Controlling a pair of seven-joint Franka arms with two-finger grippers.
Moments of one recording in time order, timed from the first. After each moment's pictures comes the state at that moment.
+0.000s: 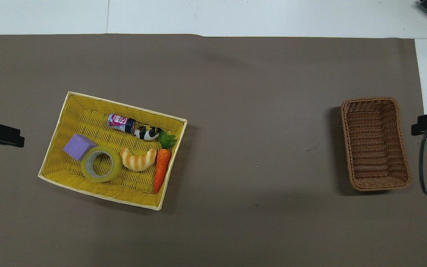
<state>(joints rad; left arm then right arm) 0.02 -0.09 -0.03 -1.66 -0.02 1.51 0.01 0.07 -0.07 -0.13 -1.56 -0.02 1.49 0.11</state>
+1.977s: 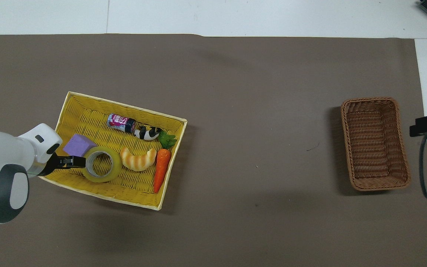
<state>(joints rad) 0.01 -0.07 -0.04 -2.37 -0.02 2.25 0.00 0.08 -0.07 -0.13 -1.56 -0.02 1.49 0.06</state>
